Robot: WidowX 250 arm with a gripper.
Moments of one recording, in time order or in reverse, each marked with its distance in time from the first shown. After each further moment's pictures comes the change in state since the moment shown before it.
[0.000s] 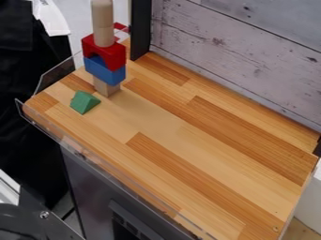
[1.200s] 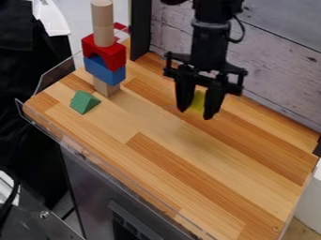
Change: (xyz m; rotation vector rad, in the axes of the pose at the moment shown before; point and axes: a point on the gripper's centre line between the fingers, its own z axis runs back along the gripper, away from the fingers) arm -0.042 -0.129 -0.136 -0.085 0.206 -0.291
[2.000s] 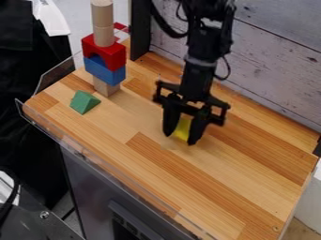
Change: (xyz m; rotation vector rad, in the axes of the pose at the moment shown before) arm 0.004 0.022 -0.051 0.088 0.108 0.087
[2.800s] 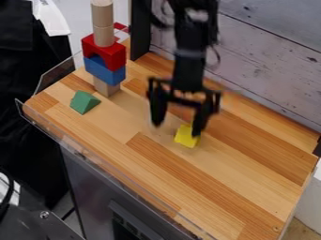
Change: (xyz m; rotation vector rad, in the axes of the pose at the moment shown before) arm -0.005 0.012 0.025 -0.092 -0.051 0.044
